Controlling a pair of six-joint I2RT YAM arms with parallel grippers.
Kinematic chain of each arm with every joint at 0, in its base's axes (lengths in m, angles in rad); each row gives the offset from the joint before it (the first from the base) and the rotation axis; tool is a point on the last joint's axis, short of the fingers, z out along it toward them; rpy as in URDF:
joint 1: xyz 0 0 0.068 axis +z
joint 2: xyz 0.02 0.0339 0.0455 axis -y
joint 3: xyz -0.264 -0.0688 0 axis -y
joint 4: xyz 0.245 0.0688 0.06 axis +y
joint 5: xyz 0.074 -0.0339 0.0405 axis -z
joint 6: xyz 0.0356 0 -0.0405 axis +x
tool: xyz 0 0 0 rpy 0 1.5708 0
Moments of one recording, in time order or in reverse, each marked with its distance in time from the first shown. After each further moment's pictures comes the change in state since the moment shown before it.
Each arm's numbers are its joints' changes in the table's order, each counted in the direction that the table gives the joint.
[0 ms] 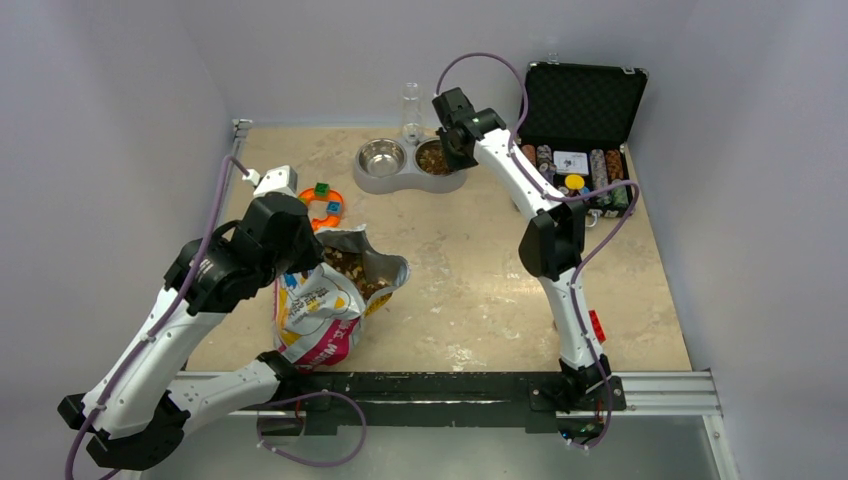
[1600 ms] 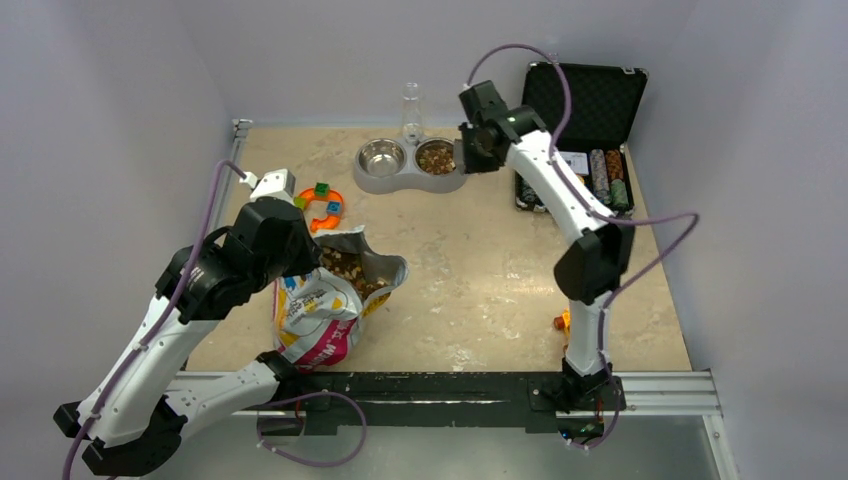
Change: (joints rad) left arm 0.000 0.038 -0.010 -0.004 0.036 0.042; right arm 0.006 0.263 -0.186 0.048 -0.010 0.109
